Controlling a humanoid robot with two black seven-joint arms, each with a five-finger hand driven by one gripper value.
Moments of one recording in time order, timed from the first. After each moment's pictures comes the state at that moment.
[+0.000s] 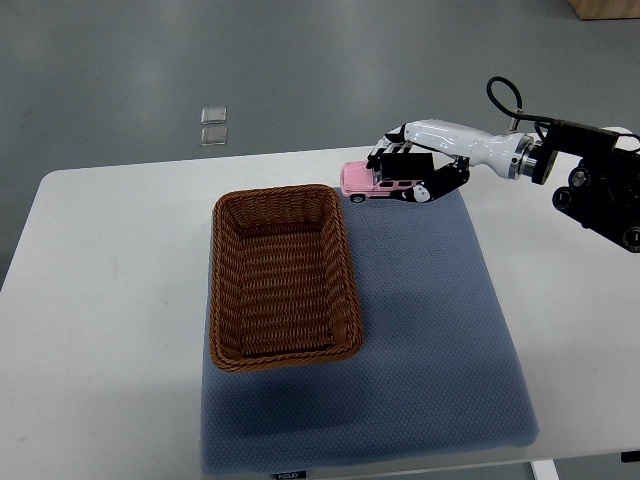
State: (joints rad) left arm -0.08 0.00 -0.07 -0.13 0.13 -0.03 -0.04; right arm 1.02 -0.44 0.31 0.86 -1.36 0.08 0.61
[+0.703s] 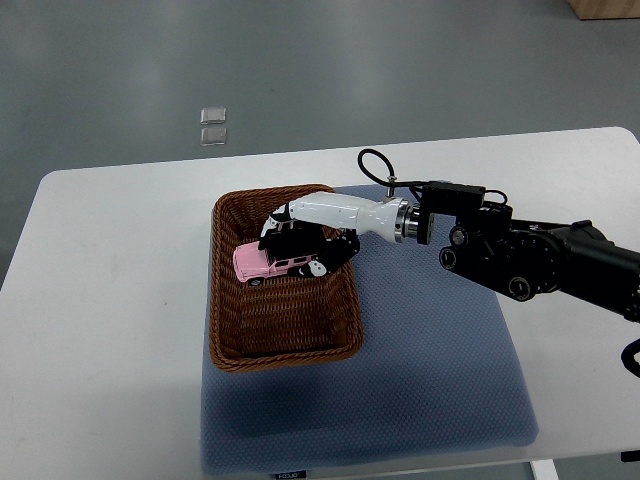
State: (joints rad) left arm -0.08 0.00 -0.07 -0.13 0.12 -0.03 -0.04; right arm 0.99 -0.14 0.18 0.81 -1.37 0.03 0.61
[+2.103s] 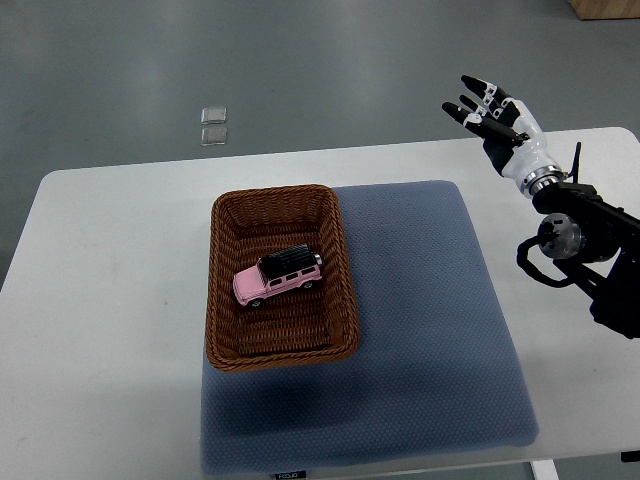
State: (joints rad) left arm -0.08 0.00 -0.07 -0.14 0.13 -0.03 -0.04; right arm 0.75 -0.32 0.62 0.78 -0.08 0.00 0.42
